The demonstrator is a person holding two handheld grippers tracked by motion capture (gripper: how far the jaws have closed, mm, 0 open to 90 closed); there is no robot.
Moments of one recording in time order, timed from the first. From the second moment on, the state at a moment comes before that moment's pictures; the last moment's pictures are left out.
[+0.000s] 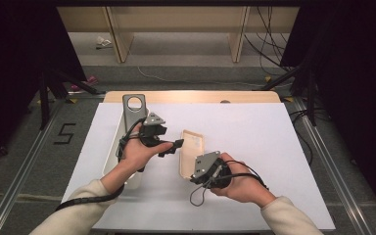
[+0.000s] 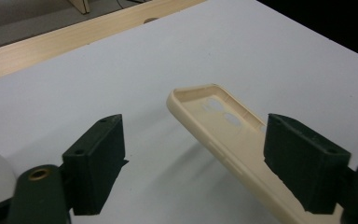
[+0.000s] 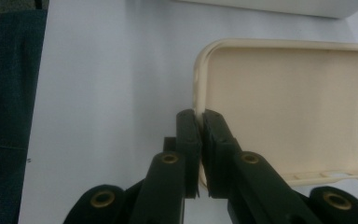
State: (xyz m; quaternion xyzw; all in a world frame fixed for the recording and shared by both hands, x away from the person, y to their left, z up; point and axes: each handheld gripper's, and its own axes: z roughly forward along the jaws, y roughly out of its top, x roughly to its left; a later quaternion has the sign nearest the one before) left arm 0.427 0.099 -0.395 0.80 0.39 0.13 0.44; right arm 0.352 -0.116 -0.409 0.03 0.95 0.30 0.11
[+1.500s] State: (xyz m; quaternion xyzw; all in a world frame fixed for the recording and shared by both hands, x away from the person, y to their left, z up) left arm 0.415 0.080 -0.386 0.75 0.39 0.13 0.52; right arm 0.351 -0.112 -0.420 0.05 0.94 0.30 0.13
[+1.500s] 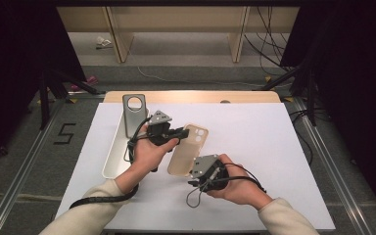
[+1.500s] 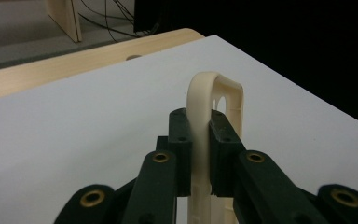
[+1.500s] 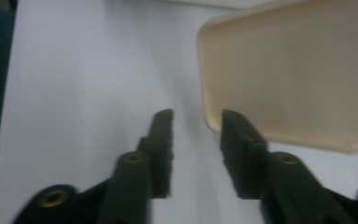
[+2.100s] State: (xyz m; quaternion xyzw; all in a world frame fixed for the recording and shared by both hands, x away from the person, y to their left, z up) left arm 0.393 0.134 -0.383 0.70 0.40 0.17 0.57; right arm 0.365 -0.152 -0.413 0.19 0.89 0.39 0.13
